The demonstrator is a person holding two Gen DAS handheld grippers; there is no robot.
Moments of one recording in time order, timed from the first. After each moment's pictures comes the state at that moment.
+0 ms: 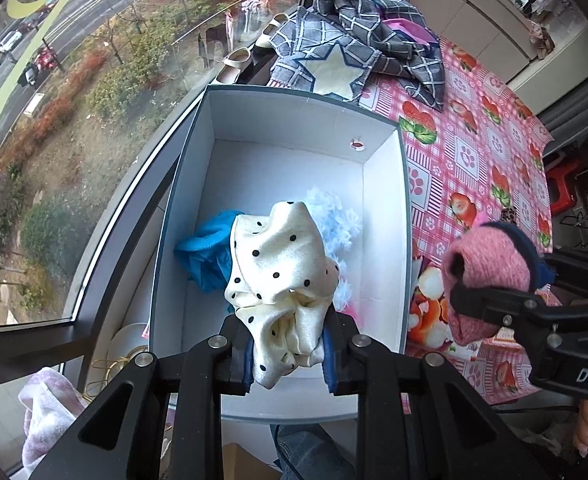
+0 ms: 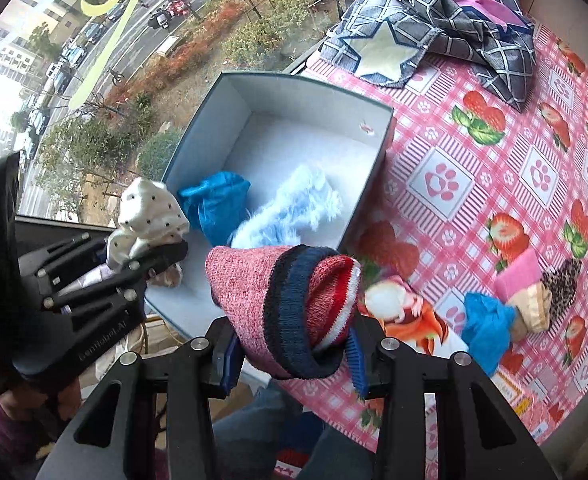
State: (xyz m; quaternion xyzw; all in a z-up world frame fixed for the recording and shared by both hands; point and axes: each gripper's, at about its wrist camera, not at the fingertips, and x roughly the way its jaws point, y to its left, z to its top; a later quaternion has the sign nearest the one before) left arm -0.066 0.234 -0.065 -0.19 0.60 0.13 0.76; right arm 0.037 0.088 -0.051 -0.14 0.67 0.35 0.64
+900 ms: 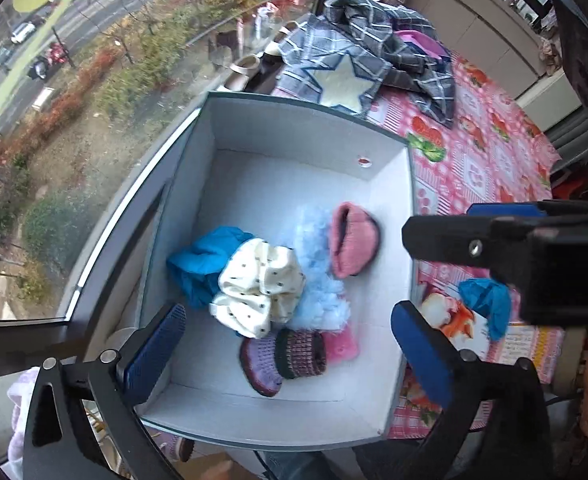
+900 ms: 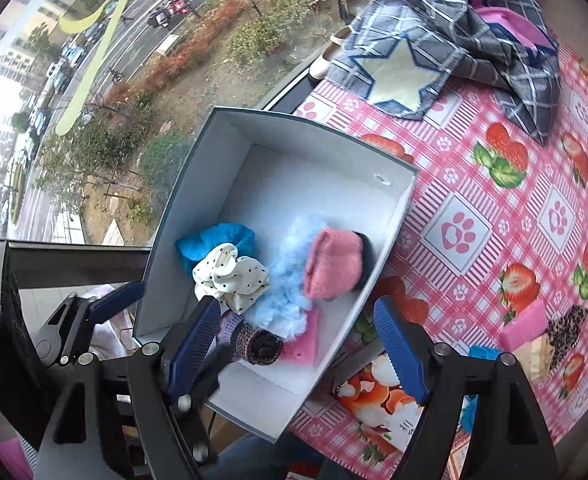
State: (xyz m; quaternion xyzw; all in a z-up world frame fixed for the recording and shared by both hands) left arm -0.053 0.236 -0.075 -0.21 0.59 0.14 0.77; right arm 0.080 0.134 -0.064 -0.14 0.67 0.35 0.64
